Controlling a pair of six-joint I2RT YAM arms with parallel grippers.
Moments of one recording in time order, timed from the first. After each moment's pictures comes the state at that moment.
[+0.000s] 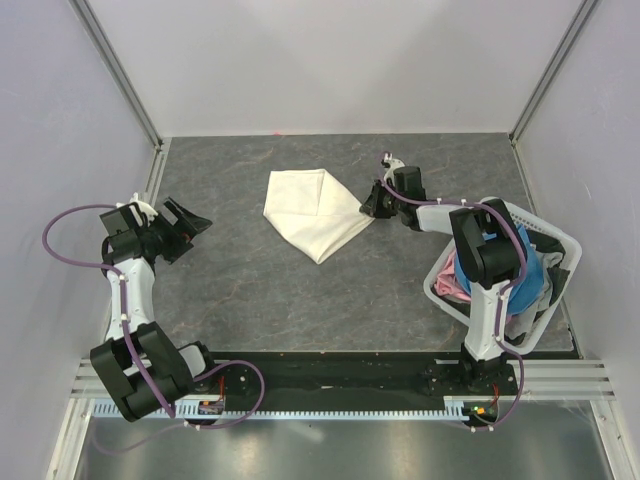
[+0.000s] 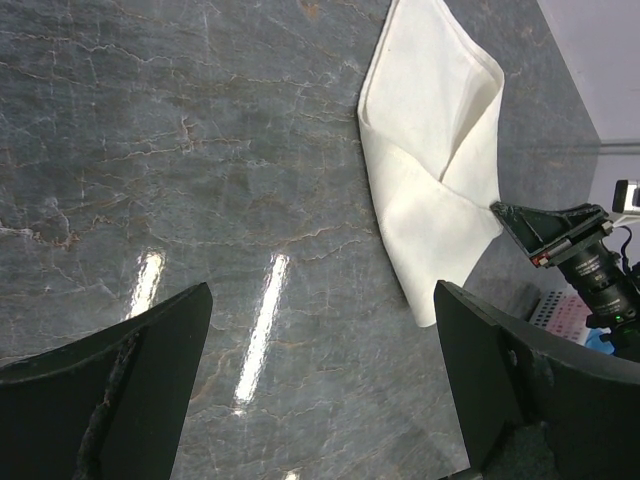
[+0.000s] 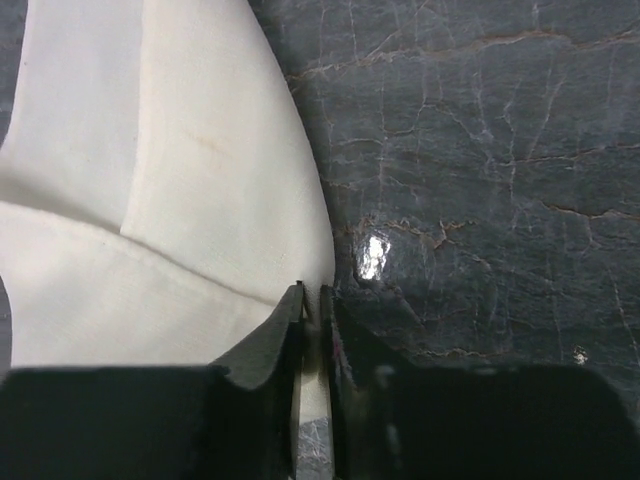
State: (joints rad) left arm 0.47 1.16 0.80 -0.39 0.61 -0.44; right arm 0.30 2.05 1.18 0.26 -0.31 0.37
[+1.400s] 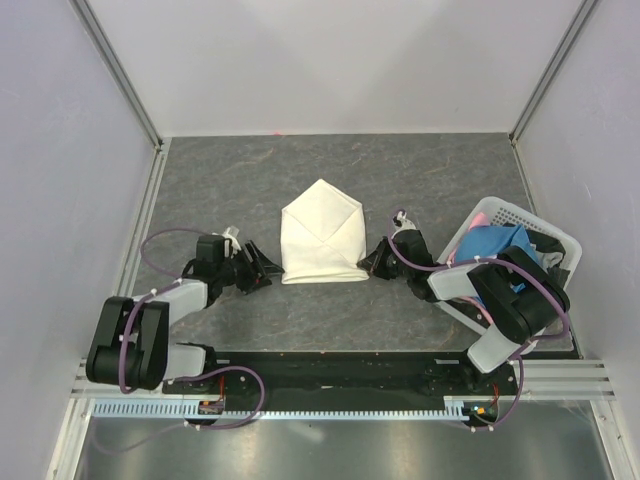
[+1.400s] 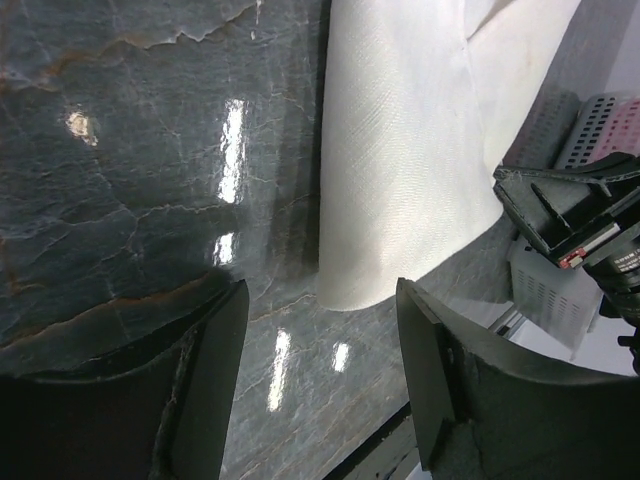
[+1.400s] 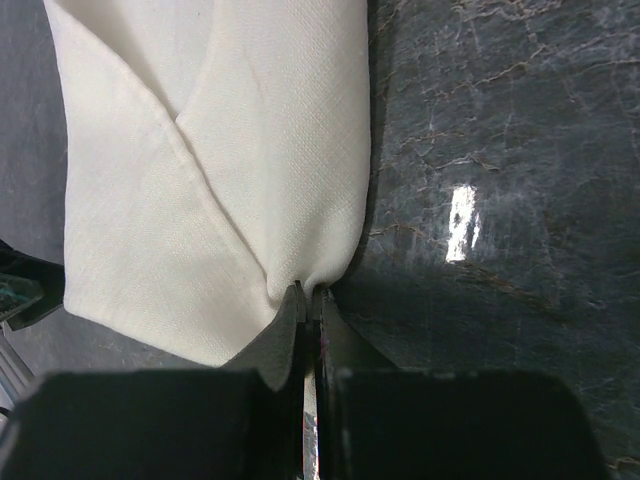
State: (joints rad) left arm -0.12 1.30 0.37 0.14 0.54 -0.75; right arm 0.53 1.63 0.50 0.54 -0.13 0.80
